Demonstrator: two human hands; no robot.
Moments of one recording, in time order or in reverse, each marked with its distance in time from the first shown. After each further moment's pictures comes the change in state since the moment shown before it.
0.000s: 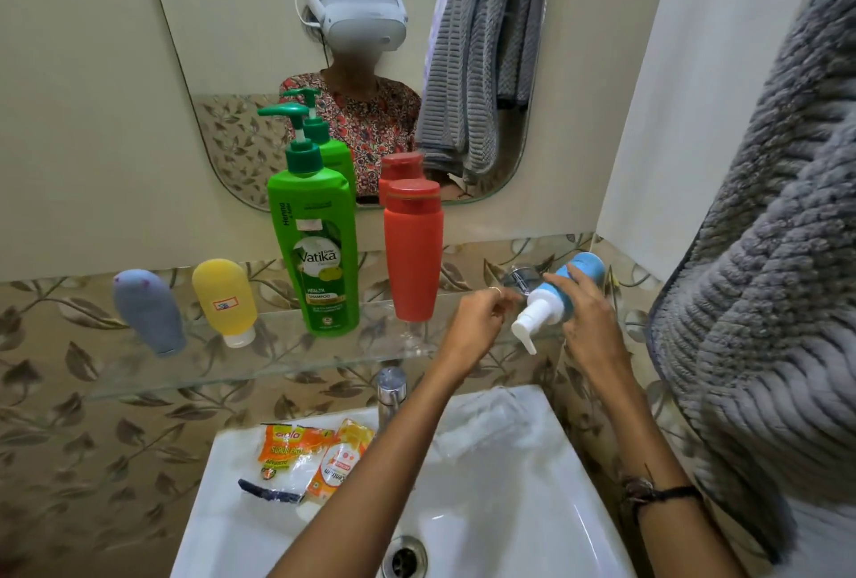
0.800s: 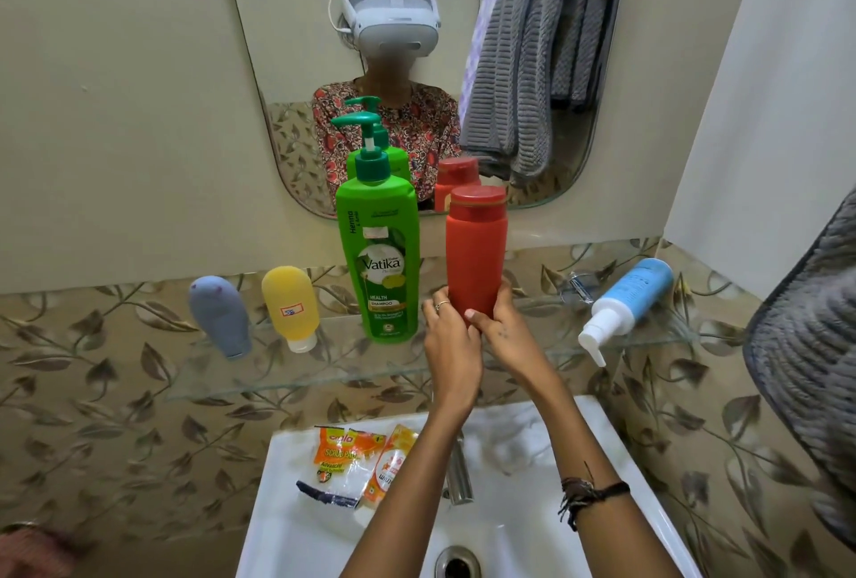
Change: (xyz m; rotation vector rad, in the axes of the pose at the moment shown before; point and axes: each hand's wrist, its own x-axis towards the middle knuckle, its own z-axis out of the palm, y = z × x) left_hand -0.046 -0.027 -0.057 0.153 0.450 -0.313; right_hand 0.001 -0.096 0.103 0.627 -0.383 0.023
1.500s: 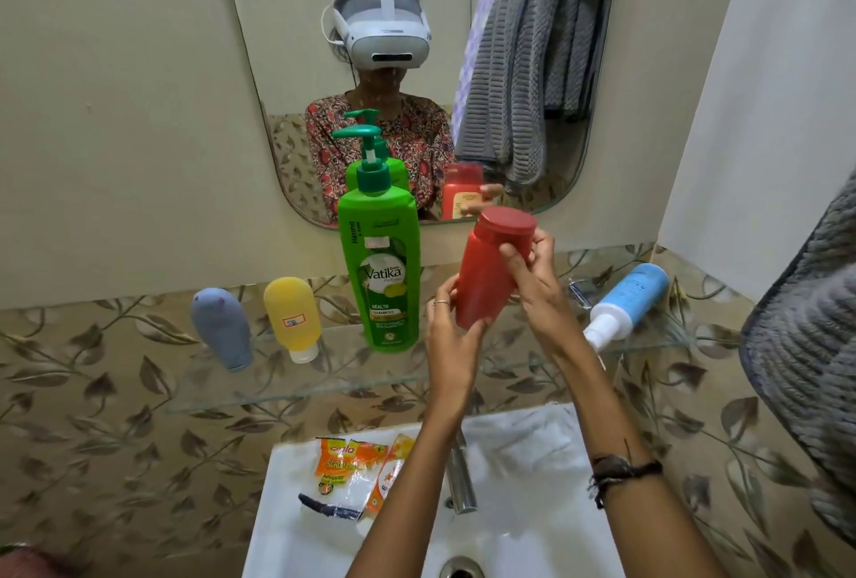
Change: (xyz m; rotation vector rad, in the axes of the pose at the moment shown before) left_hand 0.001 0.005 -0.013 -0.468 -0.056 0.059; right_hand -0.004 -0.046 -0.036 0.292 0.136 -0.244
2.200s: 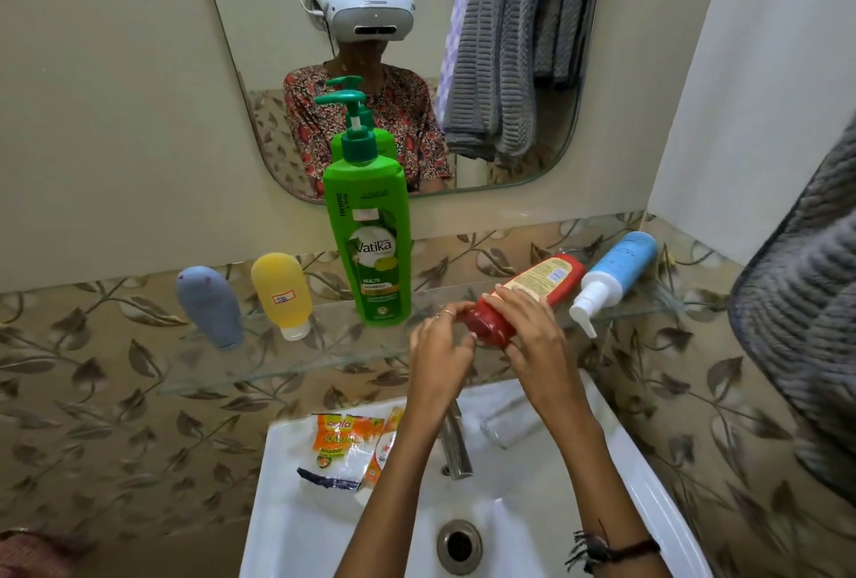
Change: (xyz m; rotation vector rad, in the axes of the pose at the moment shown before) left_hand -0.027 -0.018 -0.016 0.397 -0.220 -0.062; right_hand -0.076 0.044 -0.005 -0.940 -0.053 -0.053
